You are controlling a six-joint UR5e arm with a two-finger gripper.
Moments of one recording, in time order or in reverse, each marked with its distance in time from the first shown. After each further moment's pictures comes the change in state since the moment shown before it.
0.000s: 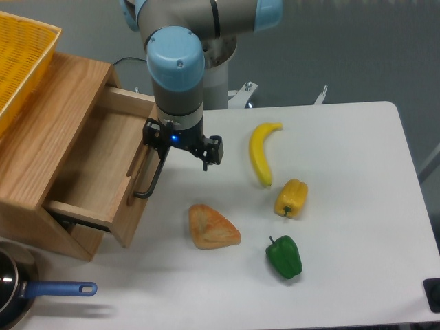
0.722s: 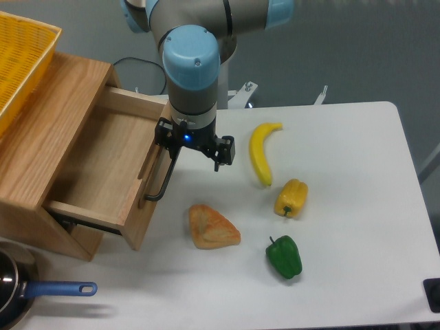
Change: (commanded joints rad) arm 0.028 -0.002 0.008 0.003 0.000 0.031
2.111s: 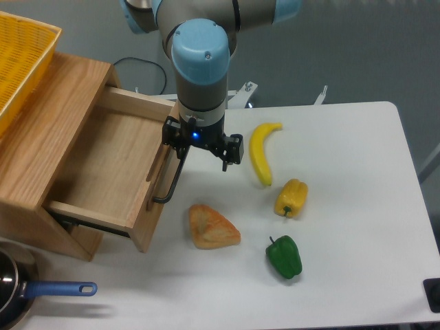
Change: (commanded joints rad) arm 0.020 0.000 0.014 -0.003 0.008 0.041
